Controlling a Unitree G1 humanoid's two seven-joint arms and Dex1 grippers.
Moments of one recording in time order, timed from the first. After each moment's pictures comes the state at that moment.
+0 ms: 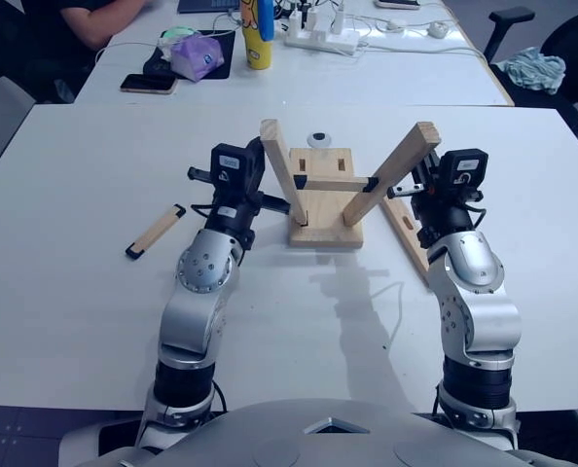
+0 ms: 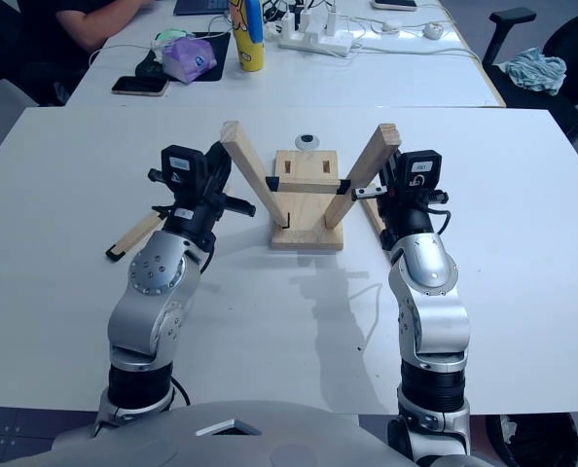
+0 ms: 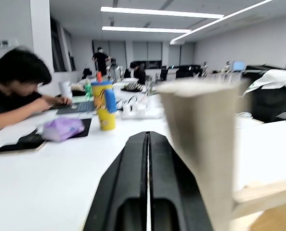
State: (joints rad) left arm -0.11 -0.02 -0.17 -0.52 0.05 0.52 0.00; right arm -0.08 -0.16 -0.06 -0.54 0.11 0.53 0.03
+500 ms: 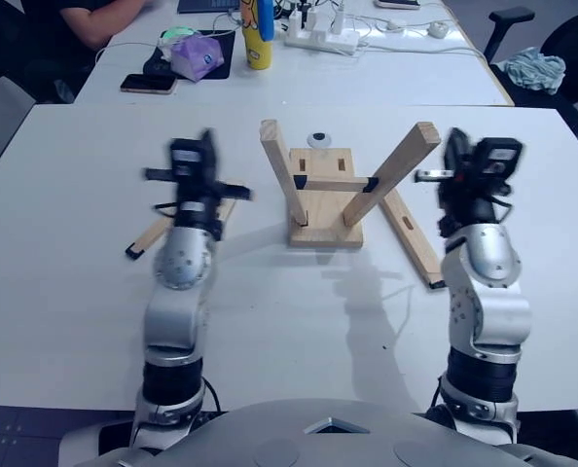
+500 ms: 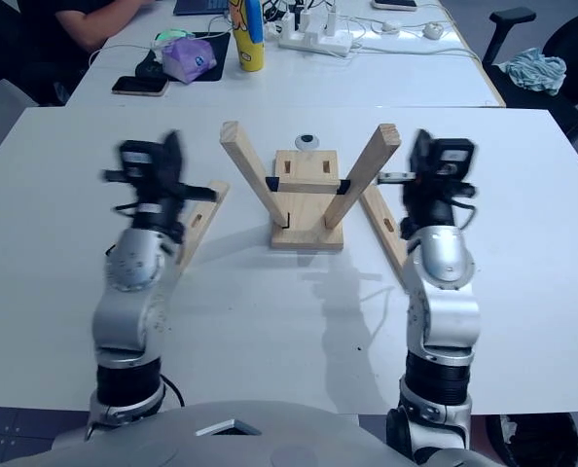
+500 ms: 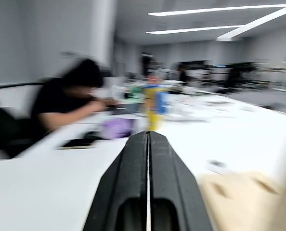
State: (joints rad) left arm -0.12 0.00 -0.27 -0.48 0.08 0.55 -0.05; right arm -0.11 -0.22 0.02 -0.52 0.04 0.55 0.05
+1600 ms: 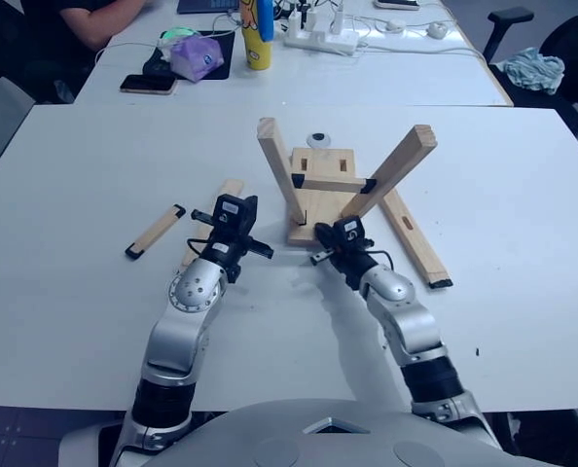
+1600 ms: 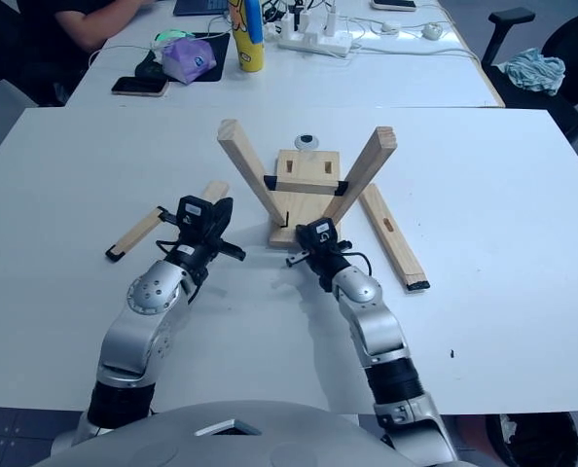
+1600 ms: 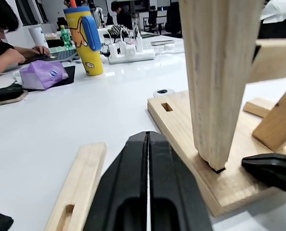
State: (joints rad) left arm 0.03 0.10 -0.20 -0.46 0.00 0.48 -0.16; right arm -0.04 -0.08 0.21 0.01 0.08 0.28 0.24
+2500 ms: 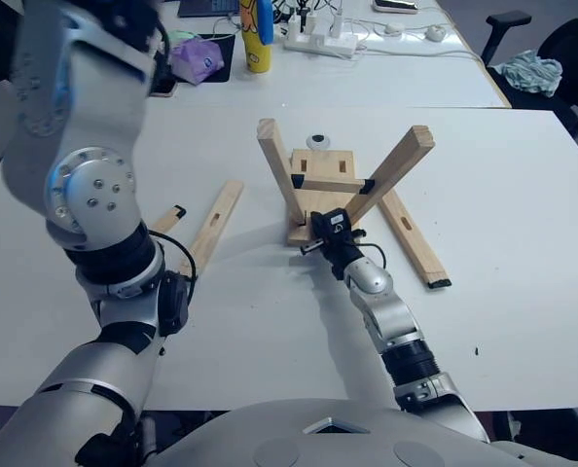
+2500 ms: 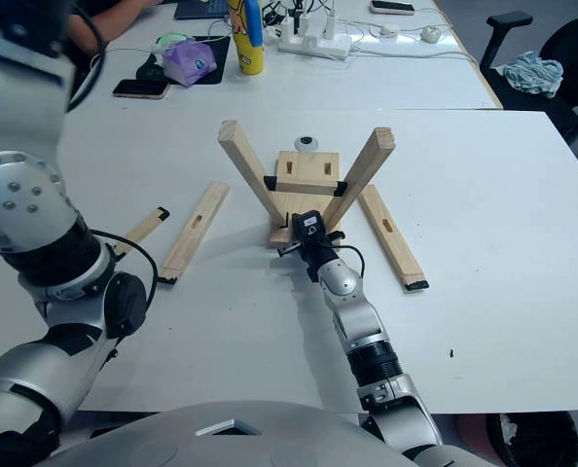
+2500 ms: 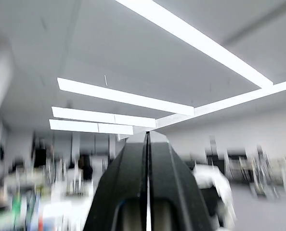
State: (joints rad) left arm -0.85 0.20 0.12 -0.40 -0.57 0.66 -0.13; right arm -0.13 -0.06 0.24 0.18 -0.04 0.15 0.15
